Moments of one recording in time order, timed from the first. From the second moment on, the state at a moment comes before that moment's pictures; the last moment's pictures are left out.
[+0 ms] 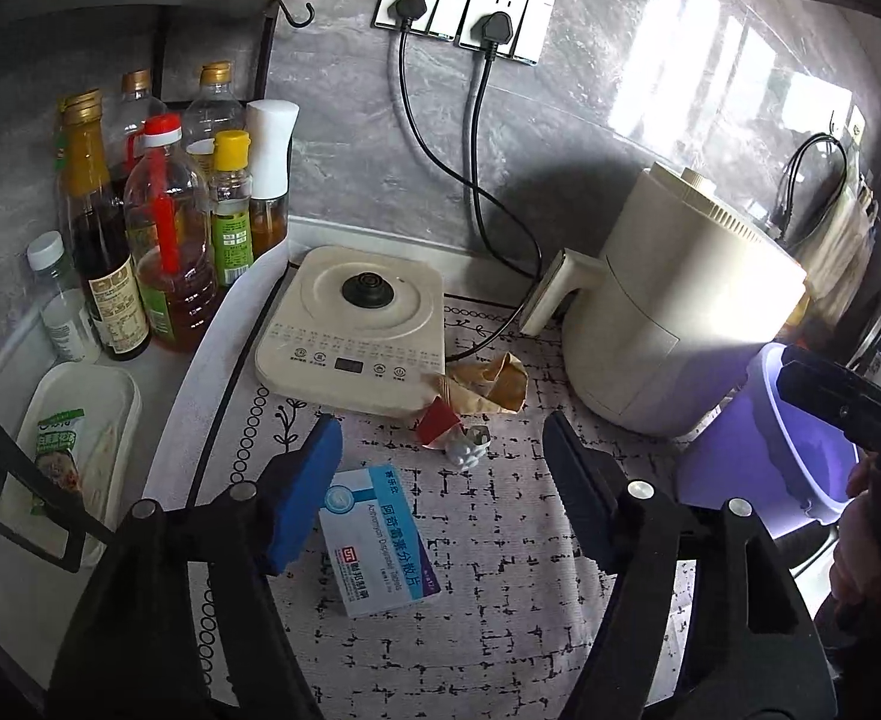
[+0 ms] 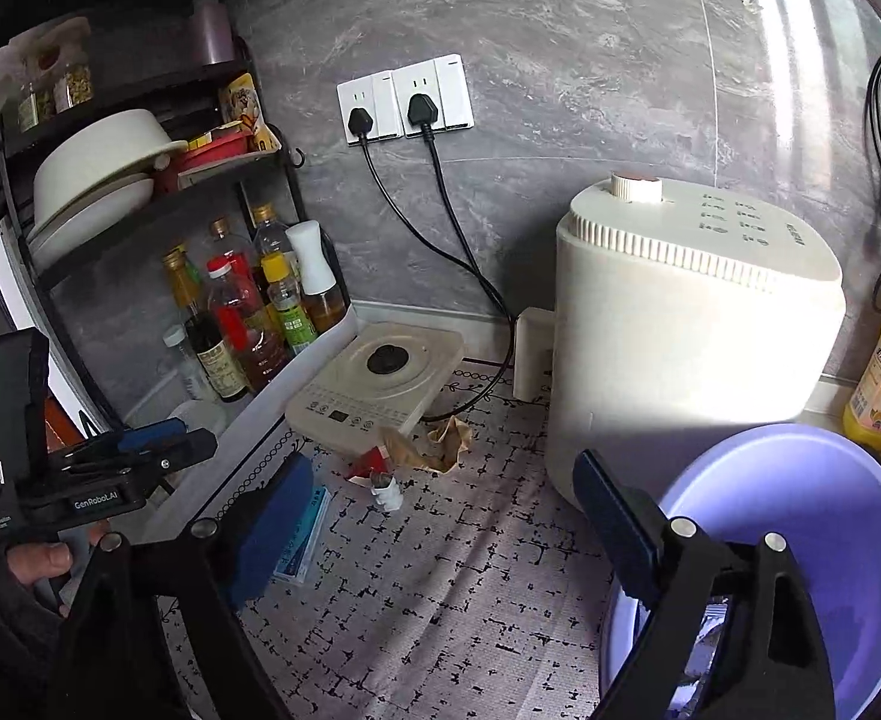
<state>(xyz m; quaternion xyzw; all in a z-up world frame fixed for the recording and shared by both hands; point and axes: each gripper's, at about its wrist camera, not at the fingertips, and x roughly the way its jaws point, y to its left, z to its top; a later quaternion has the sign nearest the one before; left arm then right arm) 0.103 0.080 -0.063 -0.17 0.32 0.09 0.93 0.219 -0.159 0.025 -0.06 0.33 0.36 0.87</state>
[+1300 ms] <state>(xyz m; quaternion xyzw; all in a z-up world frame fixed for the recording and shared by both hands) 0.217 0.113 -0.166 -0.17 0.40 -0.01 0.90 0.273 -0.073 -0.068 -0.10 0.43 0.29 0.85</state>
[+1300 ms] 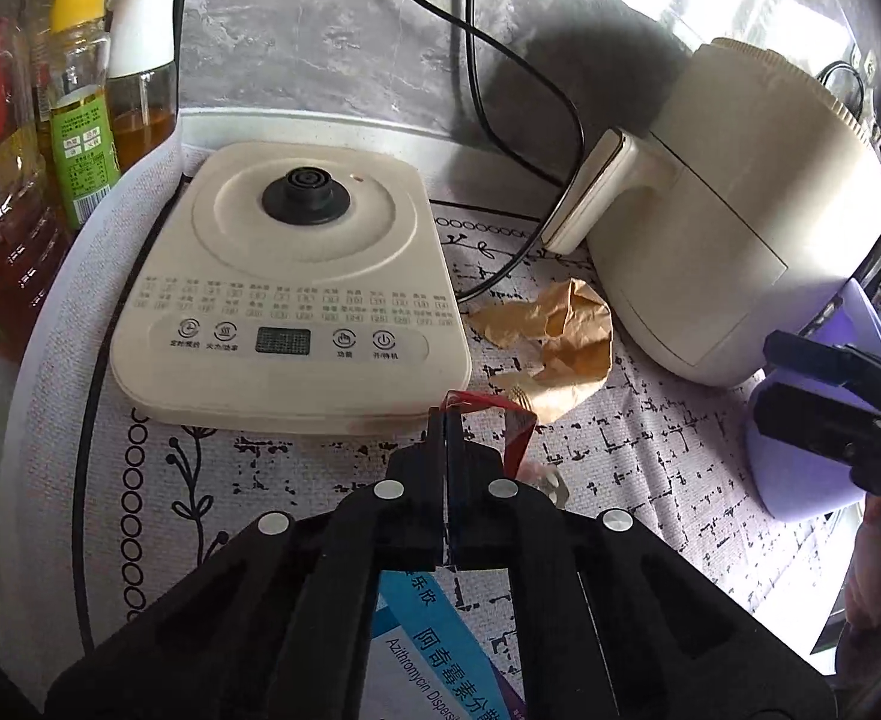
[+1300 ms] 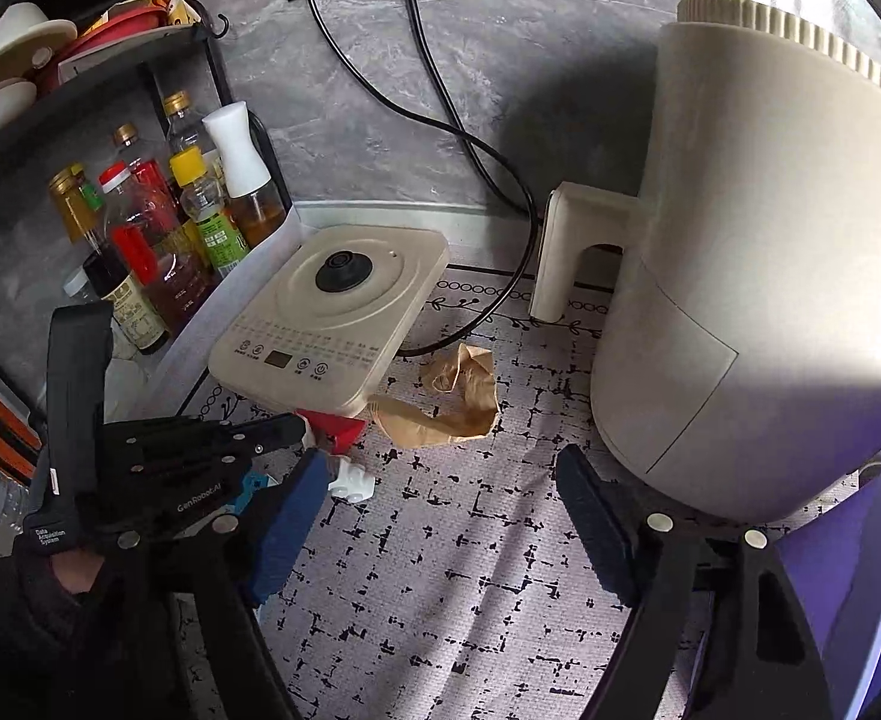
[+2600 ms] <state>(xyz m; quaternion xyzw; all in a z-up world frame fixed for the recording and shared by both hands) 0.224 0.120 -0.199 -0.17 0.47 0.02 0.86 0.324 -0.054 -0.121 -0.14 0.46 0.27 0.83</state>
